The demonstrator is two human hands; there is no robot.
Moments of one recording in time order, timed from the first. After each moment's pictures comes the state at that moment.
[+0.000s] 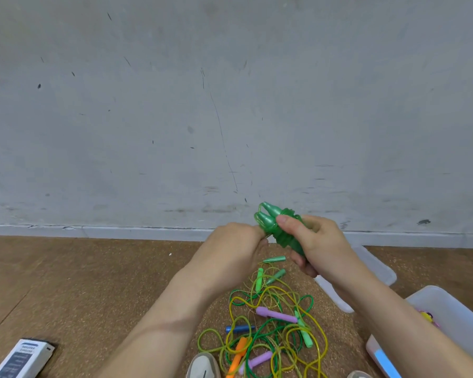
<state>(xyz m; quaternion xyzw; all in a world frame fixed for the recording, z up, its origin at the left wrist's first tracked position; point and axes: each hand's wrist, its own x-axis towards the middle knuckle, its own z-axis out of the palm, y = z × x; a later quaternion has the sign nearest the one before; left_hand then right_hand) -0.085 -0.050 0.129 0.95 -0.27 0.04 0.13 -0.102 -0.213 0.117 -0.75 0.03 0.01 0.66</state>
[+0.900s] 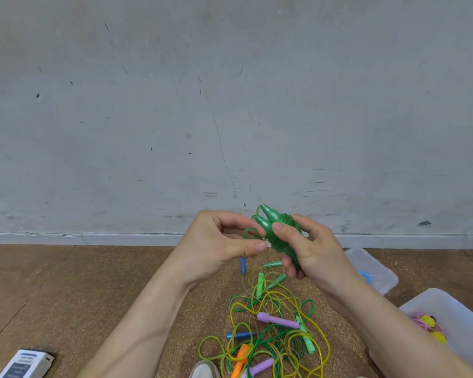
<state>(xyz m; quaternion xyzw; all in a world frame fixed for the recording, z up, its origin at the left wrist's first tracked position) -0.090 -0.038 0.151 0.71 -0.16 -0.09 0.68 -0.103 -0.207 0.115 -0.68 -0.01 -0.02 0.73</state>
